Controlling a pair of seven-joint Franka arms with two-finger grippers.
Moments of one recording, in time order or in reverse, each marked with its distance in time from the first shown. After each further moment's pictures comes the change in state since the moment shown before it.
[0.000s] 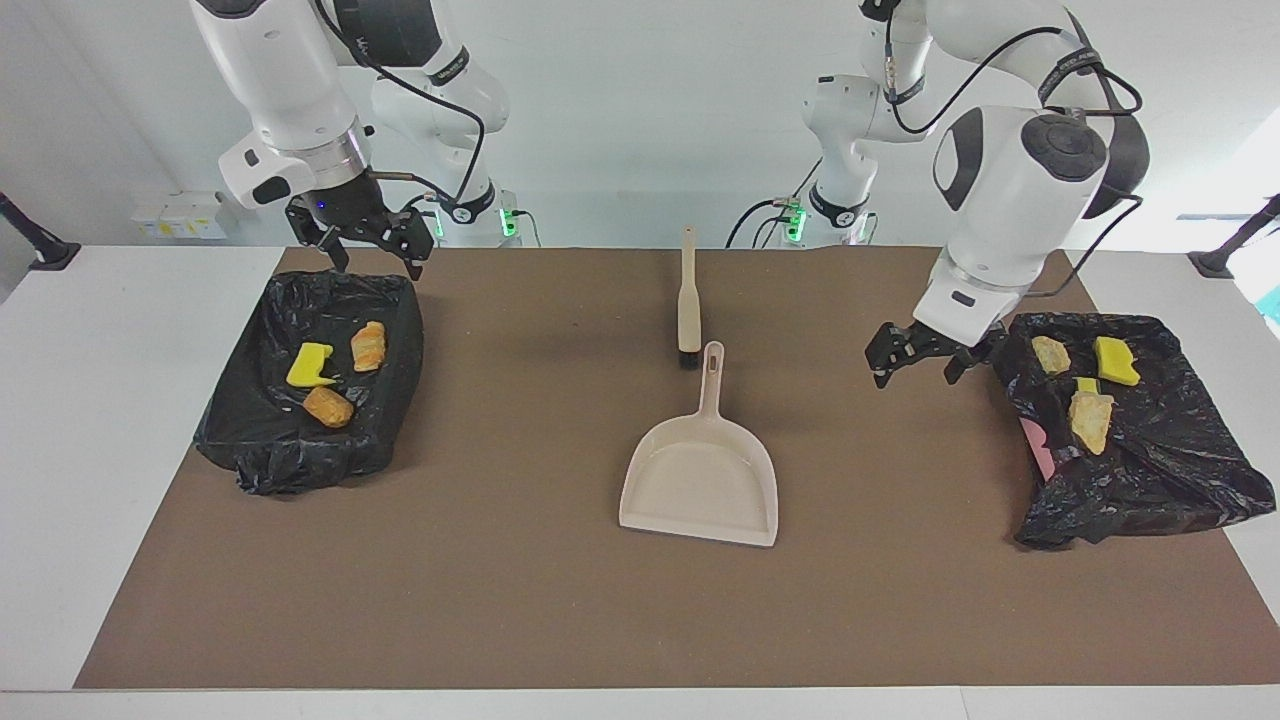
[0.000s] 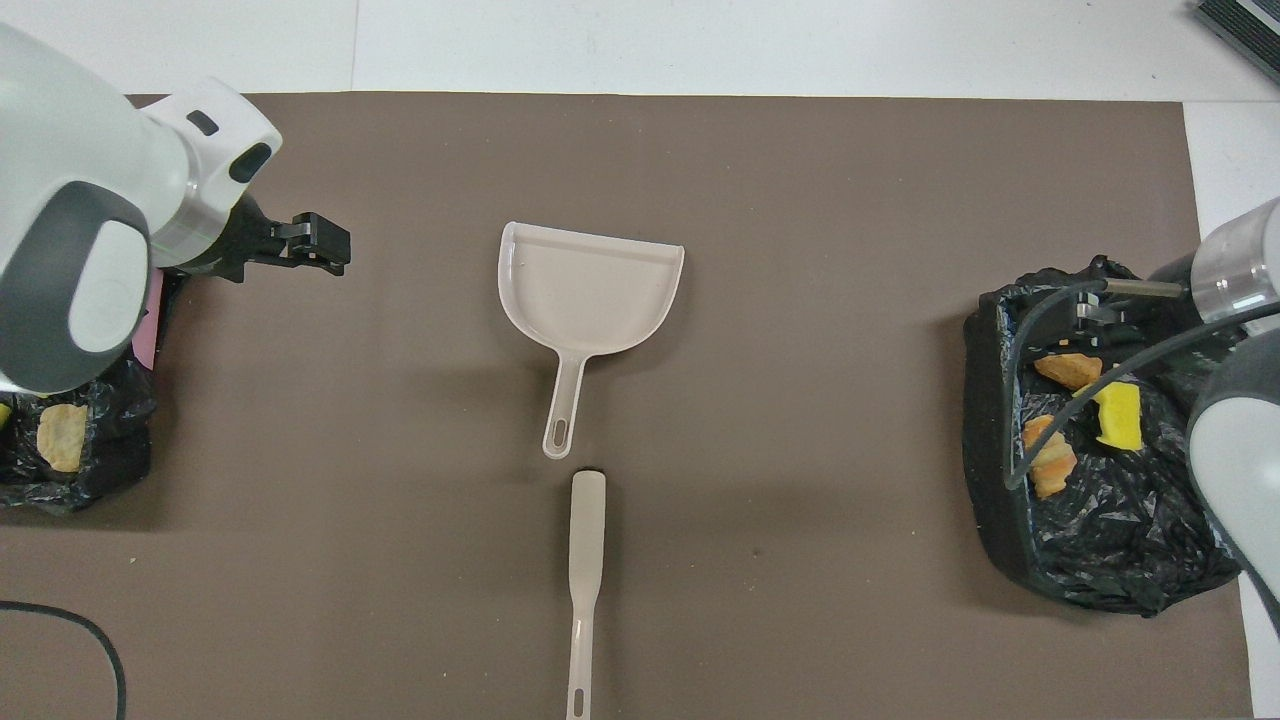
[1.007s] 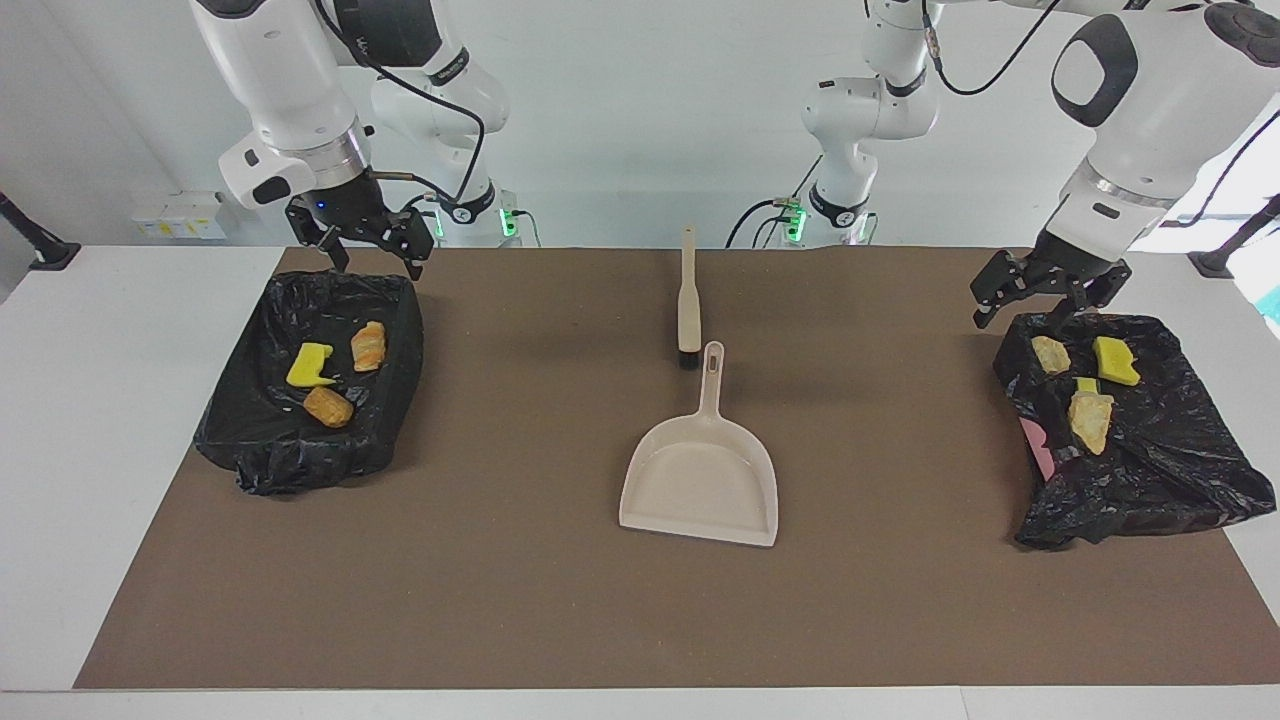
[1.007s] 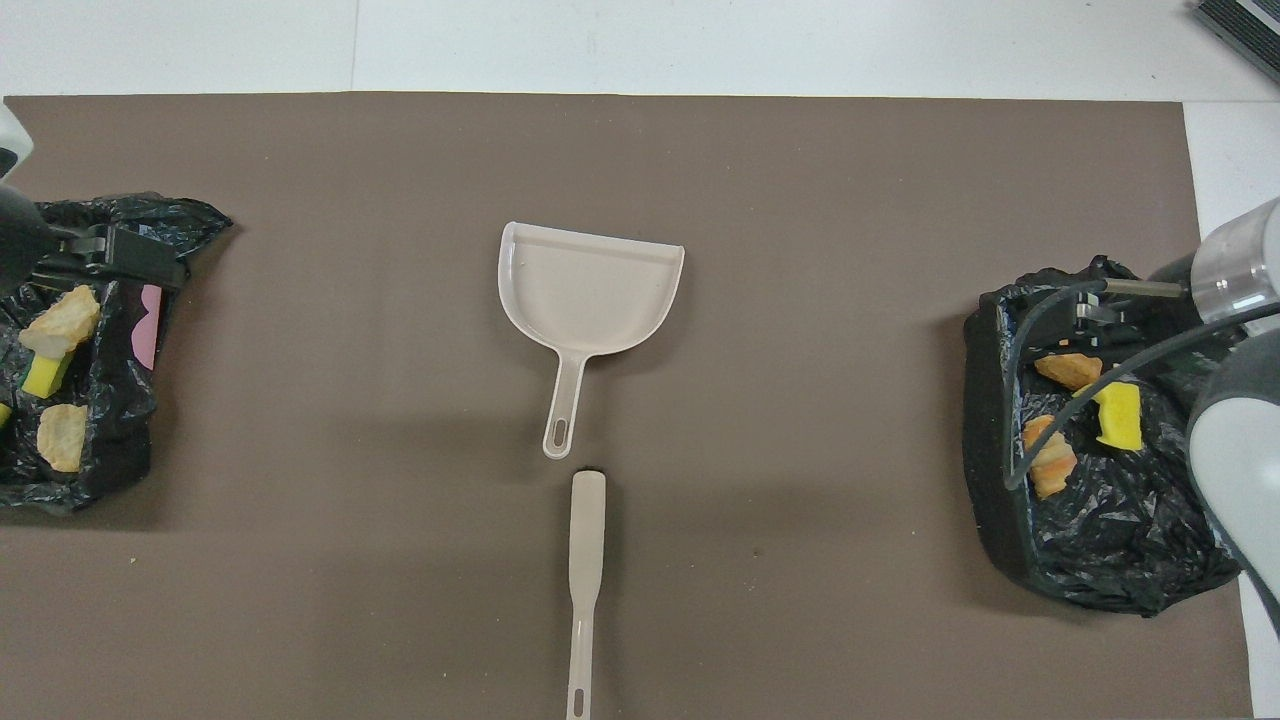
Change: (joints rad) left arm 0.134 -0.140 0.008 -0.007 -0.015 -0.104 0.221; right arm 0.000 0.000 0.000 0.000 0.000 0.000 0.000
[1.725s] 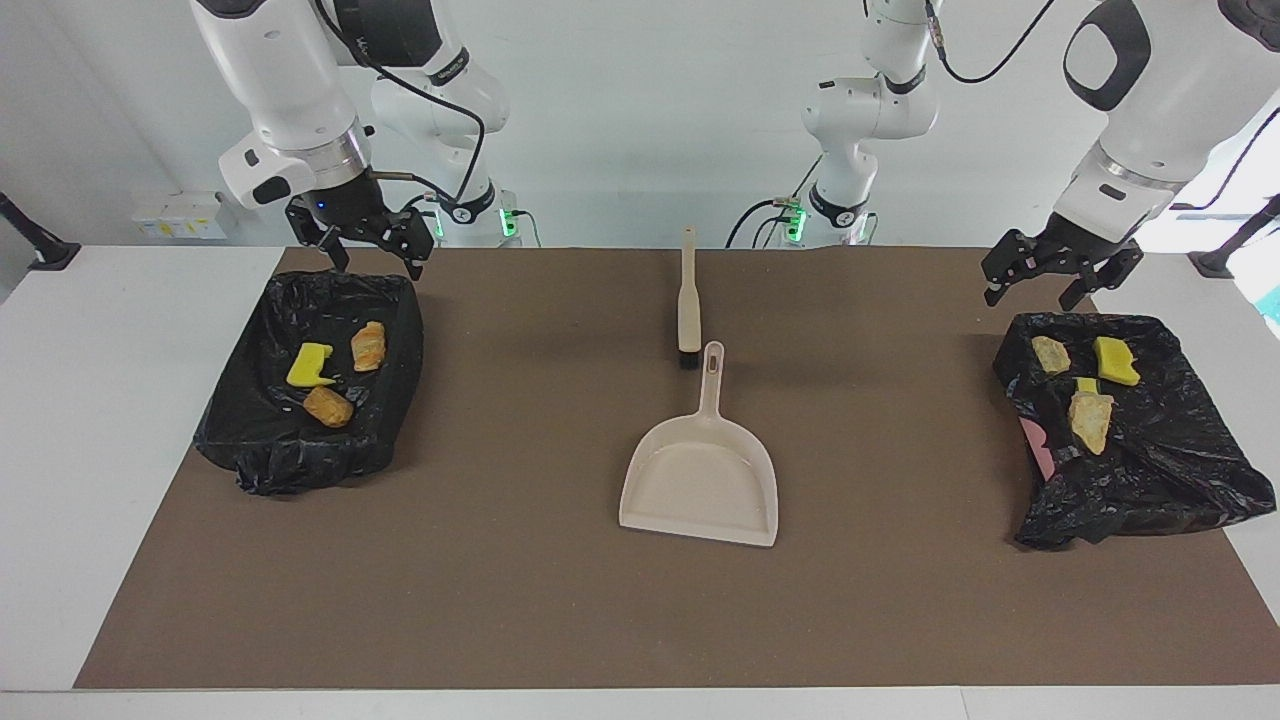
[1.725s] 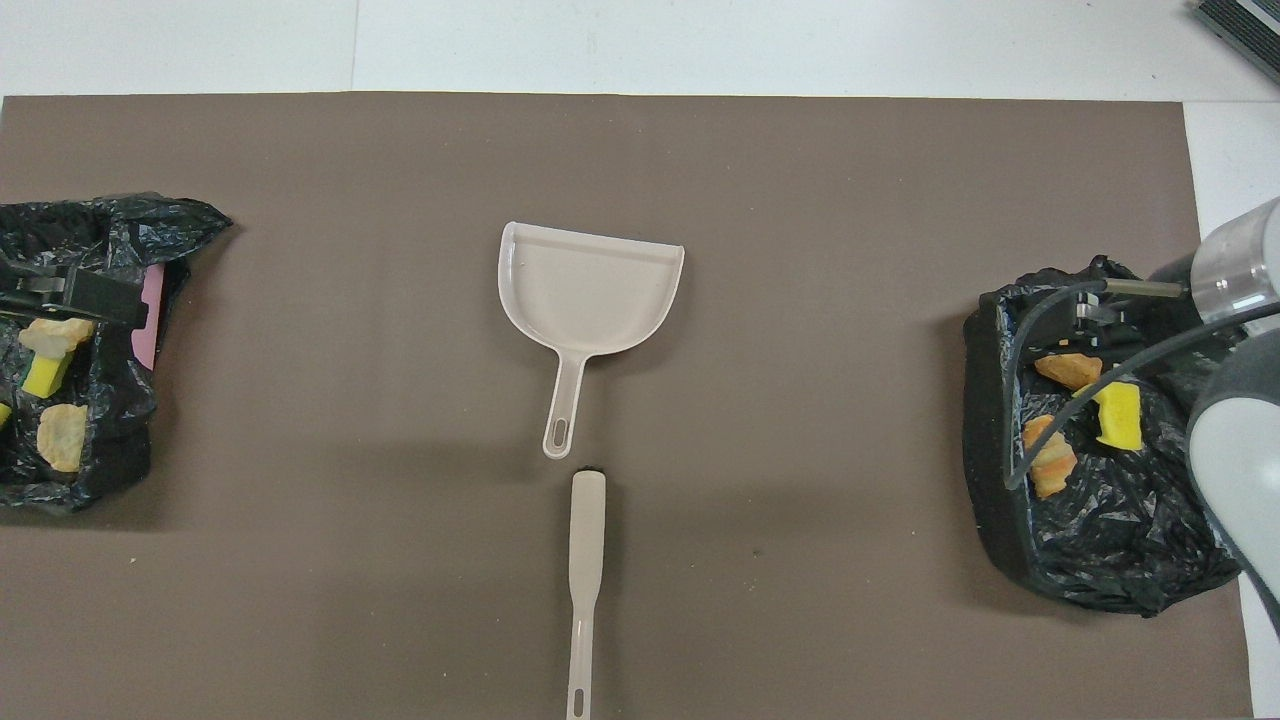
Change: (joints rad) left arm 0.021 -0.039 0.006 -0.018 0.047 -0.079 0.075; right arm 0.000 0.000 0.000 0.000 0.000 0.000 0.000
